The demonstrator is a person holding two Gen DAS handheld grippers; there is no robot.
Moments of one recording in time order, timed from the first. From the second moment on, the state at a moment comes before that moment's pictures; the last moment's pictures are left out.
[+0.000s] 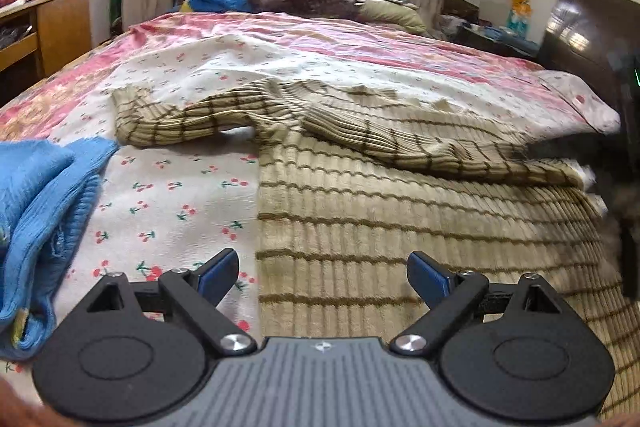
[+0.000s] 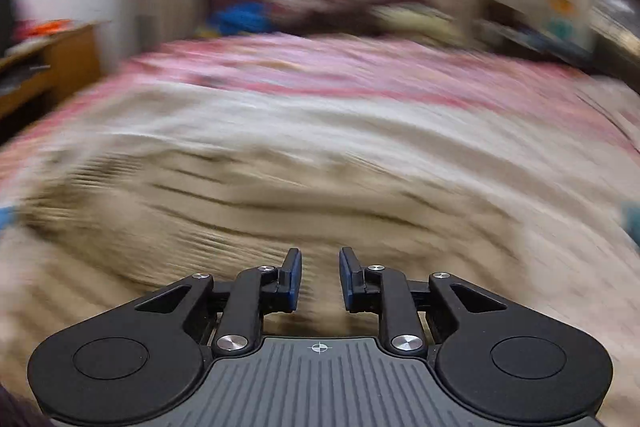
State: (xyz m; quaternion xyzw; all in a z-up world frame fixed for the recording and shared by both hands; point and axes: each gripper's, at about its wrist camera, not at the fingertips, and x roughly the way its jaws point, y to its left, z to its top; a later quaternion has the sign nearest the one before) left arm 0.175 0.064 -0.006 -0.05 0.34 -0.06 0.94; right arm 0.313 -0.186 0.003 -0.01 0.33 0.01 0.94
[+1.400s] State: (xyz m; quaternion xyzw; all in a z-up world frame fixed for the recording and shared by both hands) left arm 0.390 0.234 -0.018 -0.22 0.37 0.21 0.88; right arm 0.247 -0.244 -0.012 0.11 0.31 0.10 0.94
